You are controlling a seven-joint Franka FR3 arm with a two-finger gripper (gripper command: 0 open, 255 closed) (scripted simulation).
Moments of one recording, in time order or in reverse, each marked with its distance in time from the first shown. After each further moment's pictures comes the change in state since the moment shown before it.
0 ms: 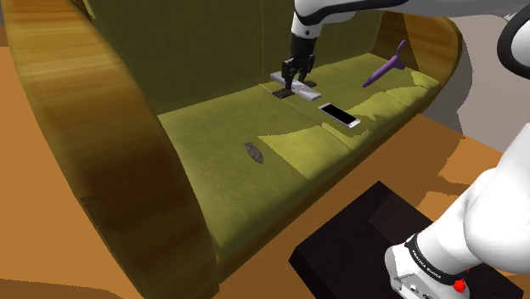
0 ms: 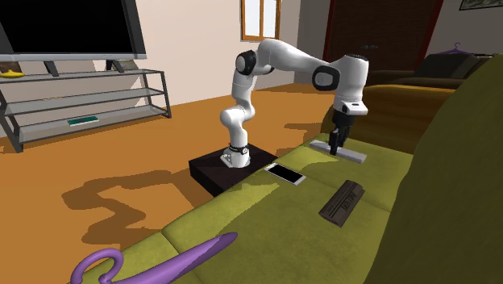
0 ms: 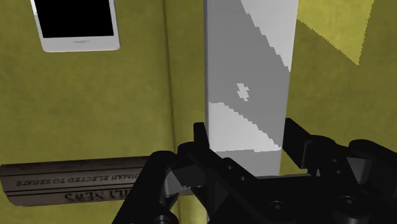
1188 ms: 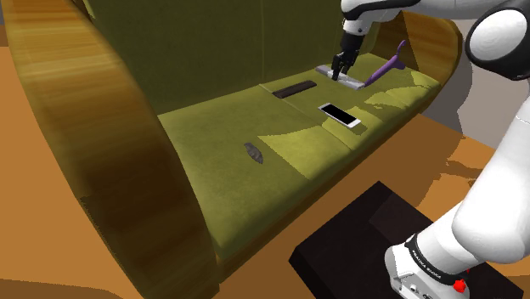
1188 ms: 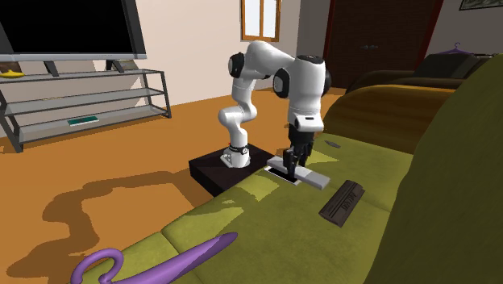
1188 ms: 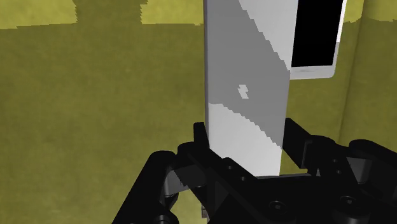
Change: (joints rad) arm -0.260 0.089 -0.147 0.106 0.055 -0.025 -0.411
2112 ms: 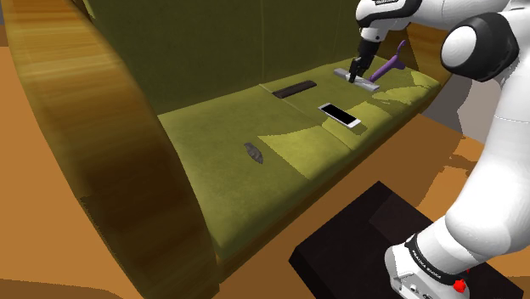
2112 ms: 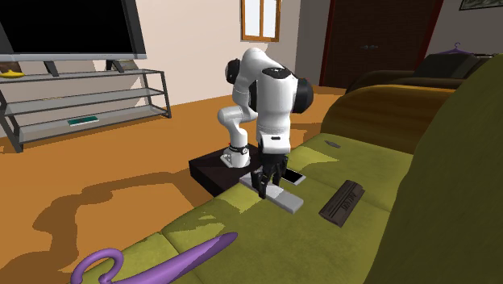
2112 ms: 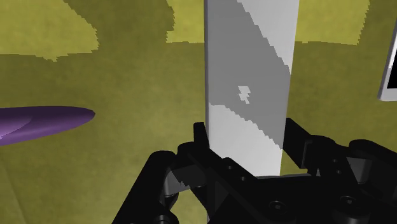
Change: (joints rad) arm -0.158 0.153 -0.041 0.144 0.061 -0.001 -0.194
